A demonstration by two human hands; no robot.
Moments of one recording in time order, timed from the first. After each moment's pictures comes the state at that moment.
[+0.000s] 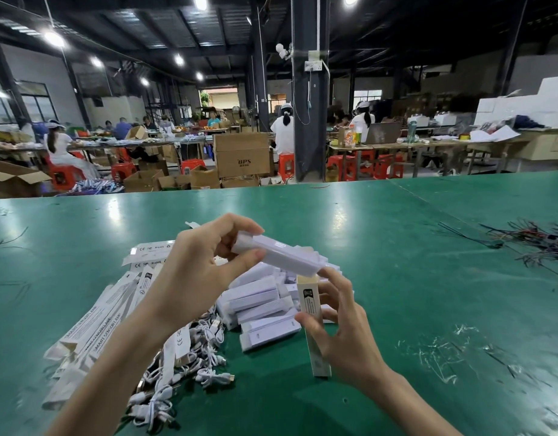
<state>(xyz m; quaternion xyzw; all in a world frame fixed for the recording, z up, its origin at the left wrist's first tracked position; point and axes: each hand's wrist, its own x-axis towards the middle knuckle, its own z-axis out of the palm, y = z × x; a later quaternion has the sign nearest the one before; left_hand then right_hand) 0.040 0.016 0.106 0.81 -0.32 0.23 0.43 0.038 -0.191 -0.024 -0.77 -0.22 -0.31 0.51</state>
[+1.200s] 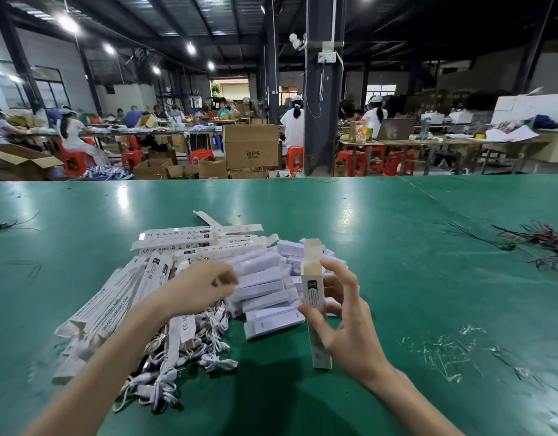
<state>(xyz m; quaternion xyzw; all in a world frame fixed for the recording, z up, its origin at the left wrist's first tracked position) 0.098 0.048 0.046 0.96 -0.21 -0.01 0.19 0.037 -0.188 -0.028 -0.76 -0.23 -0.31 0.53</state>
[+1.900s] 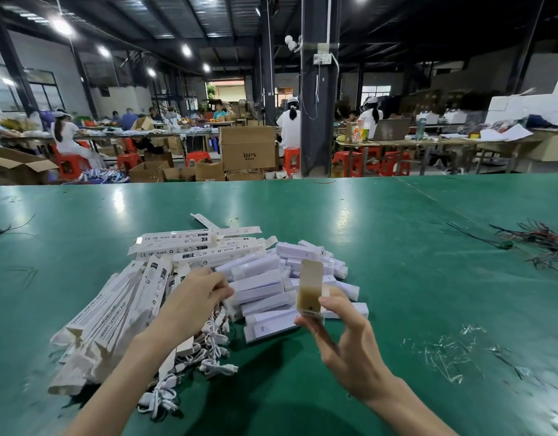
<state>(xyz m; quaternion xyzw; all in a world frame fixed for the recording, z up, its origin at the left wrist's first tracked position) 0.111 0.061 0.001 0.95 -0.19 0.14 0.23 0.034 -0.184 -0.028 -0.71 -0.35 -0.45 0.41</state>
